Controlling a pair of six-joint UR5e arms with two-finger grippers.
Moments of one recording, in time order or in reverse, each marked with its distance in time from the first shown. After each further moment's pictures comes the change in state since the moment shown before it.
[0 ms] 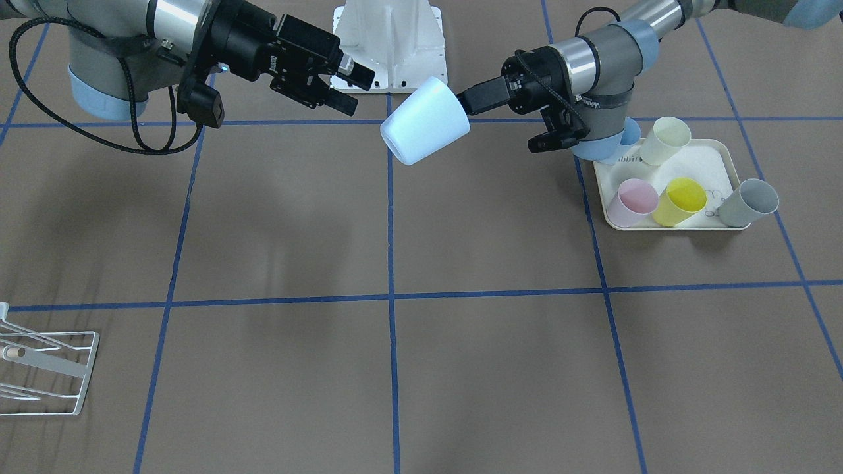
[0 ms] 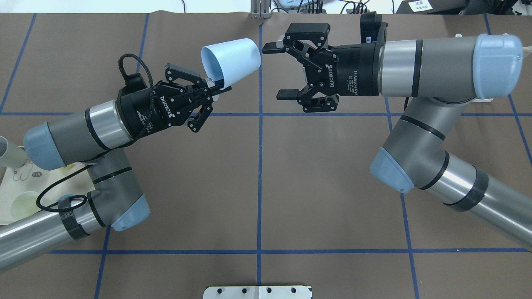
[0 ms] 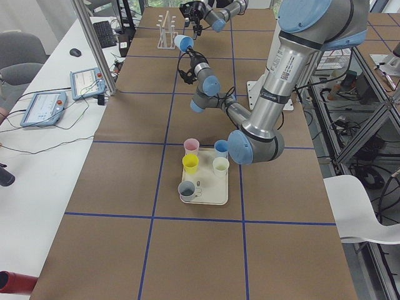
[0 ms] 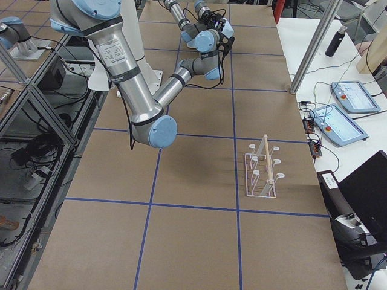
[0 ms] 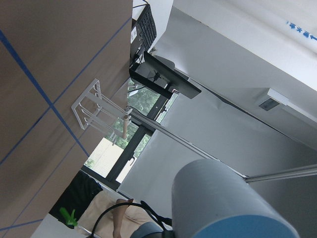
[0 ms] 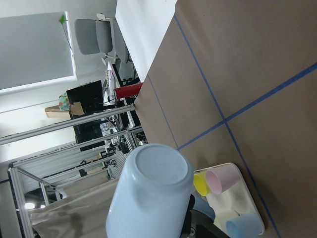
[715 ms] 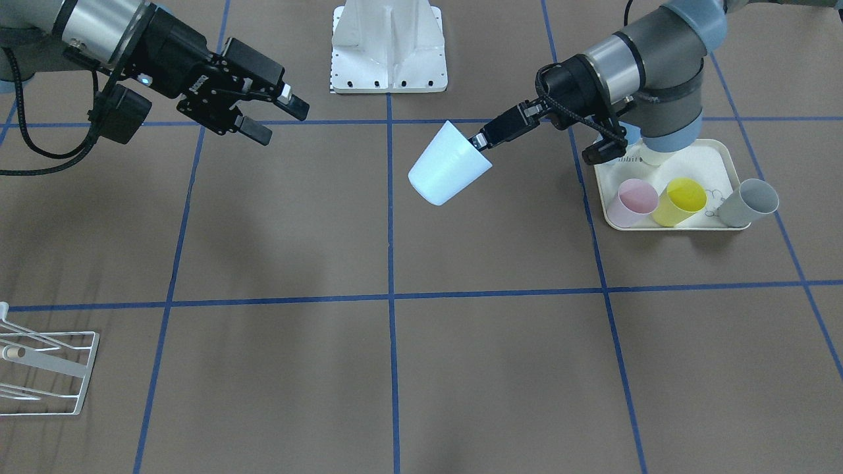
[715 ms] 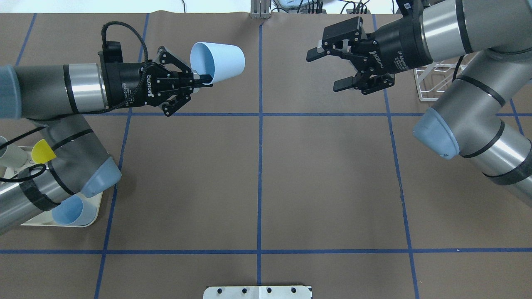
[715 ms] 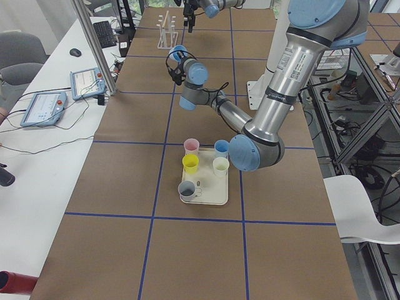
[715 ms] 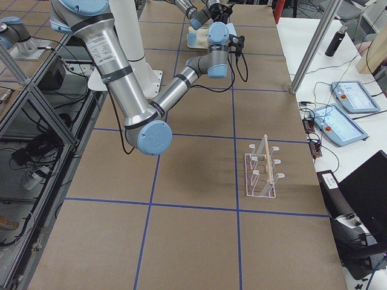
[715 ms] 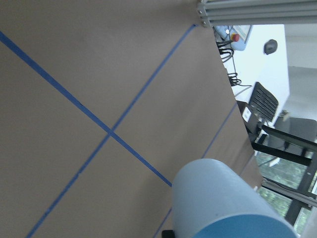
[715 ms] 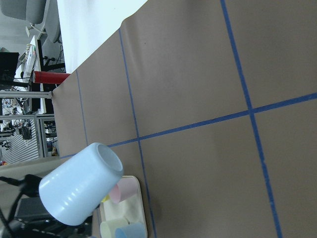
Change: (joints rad) left arm -0.142 0.036 -0.051 0.268 -0.288 0.090; right arm 0.165 -0.026 0.094 -0.420 0.333 -0.435
